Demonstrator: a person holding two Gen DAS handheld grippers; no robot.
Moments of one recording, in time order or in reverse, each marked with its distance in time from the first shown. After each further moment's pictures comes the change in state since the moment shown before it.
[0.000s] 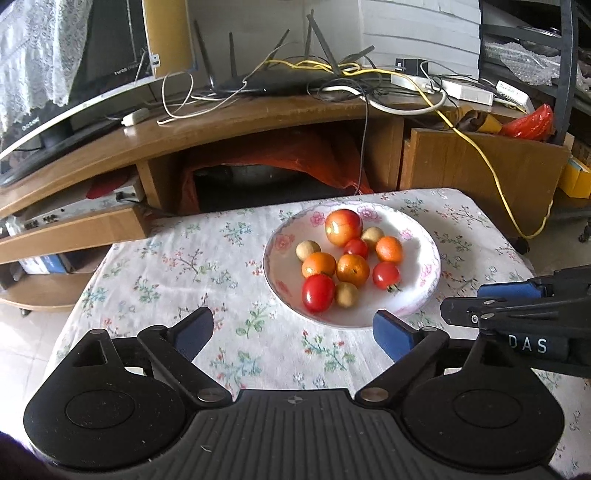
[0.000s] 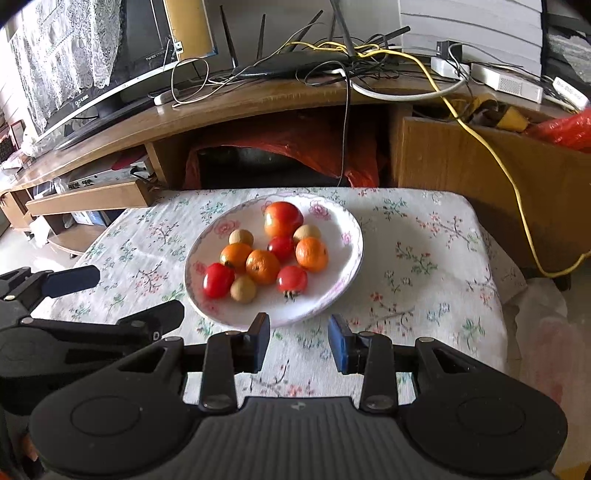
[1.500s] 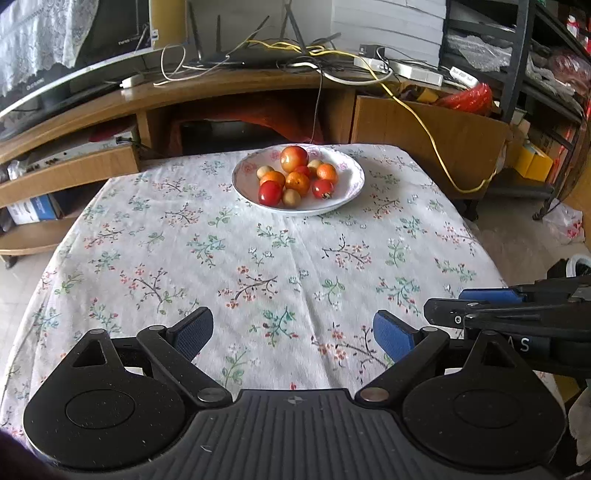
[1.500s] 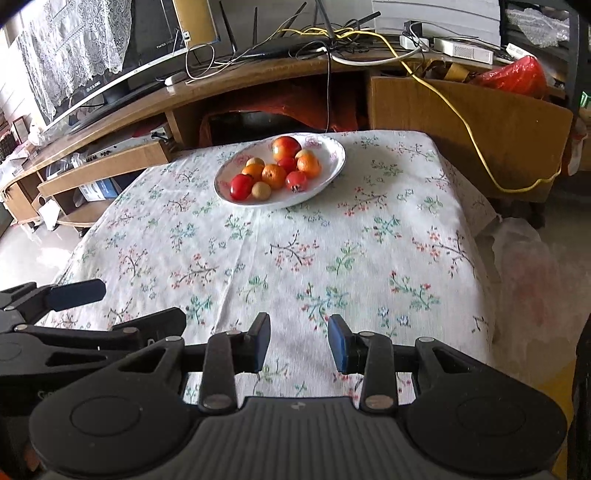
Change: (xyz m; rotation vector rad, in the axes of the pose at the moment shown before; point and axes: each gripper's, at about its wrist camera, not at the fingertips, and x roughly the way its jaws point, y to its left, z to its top) left arm -0.087 -0.019 -0.081 -0.036 0.057 -0.100; right arm -0.088 0.014 -0.102 0.052 0.039 -0.019
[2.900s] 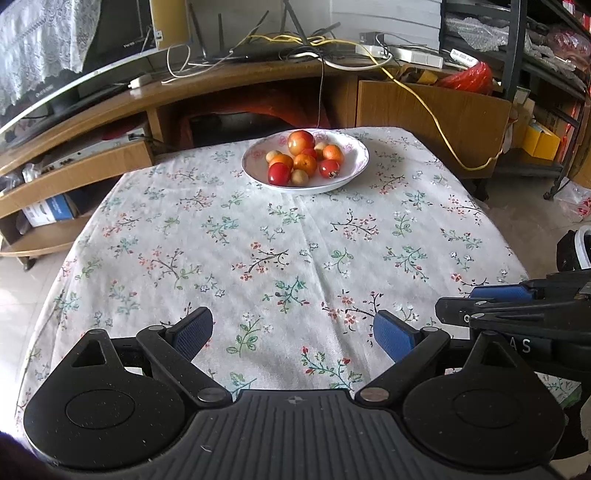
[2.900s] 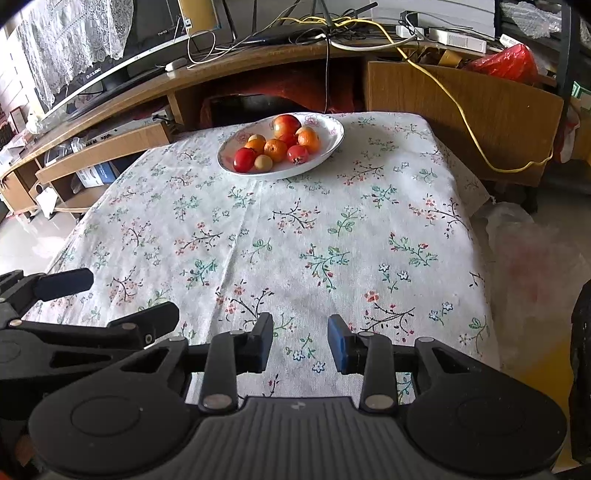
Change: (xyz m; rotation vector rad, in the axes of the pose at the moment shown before) left arm -0.012 -0.007 -0.019 0.036 0.019 0.065; right arm -0.010 0.009 -0.027 0.001 0.032 -0.020
